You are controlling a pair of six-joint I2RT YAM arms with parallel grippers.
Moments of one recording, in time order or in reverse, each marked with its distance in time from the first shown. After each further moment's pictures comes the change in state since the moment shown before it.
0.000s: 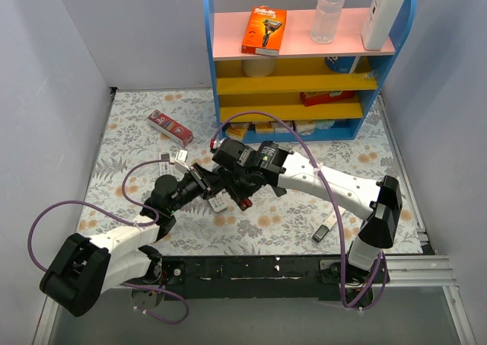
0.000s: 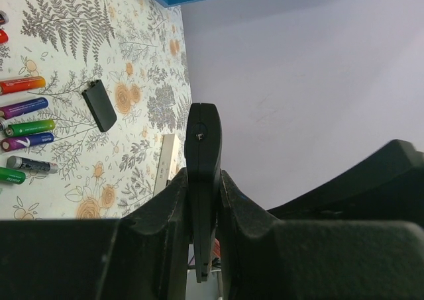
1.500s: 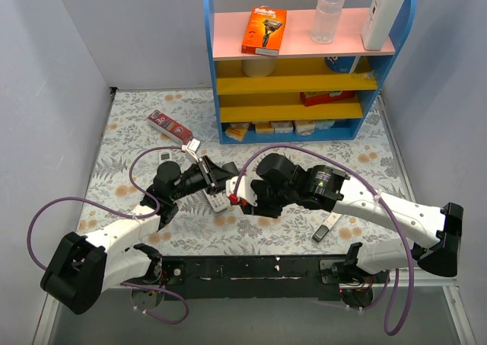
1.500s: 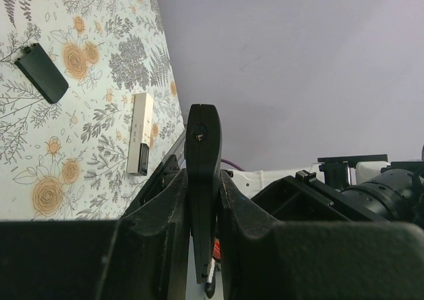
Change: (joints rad) left arm -0.003 0.016 0.161 -0.156 0.221 0.029; right arm 0.000 -0.442 -0.449 0.270 -0.339 -0.898
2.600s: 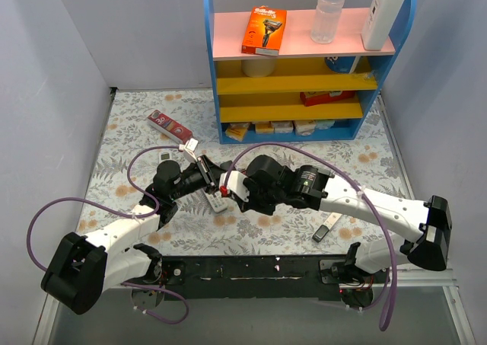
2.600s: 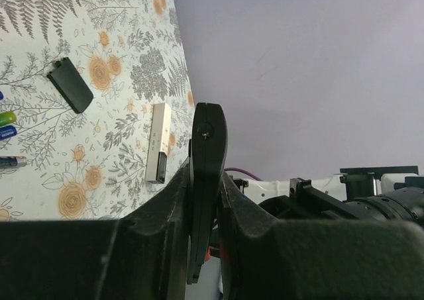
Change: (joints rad) left arm 0.011 0.000 0.005 -0.029 -0.021 0.042; right arm 0.002 0.076 0.000 0.043 0.093 0.132
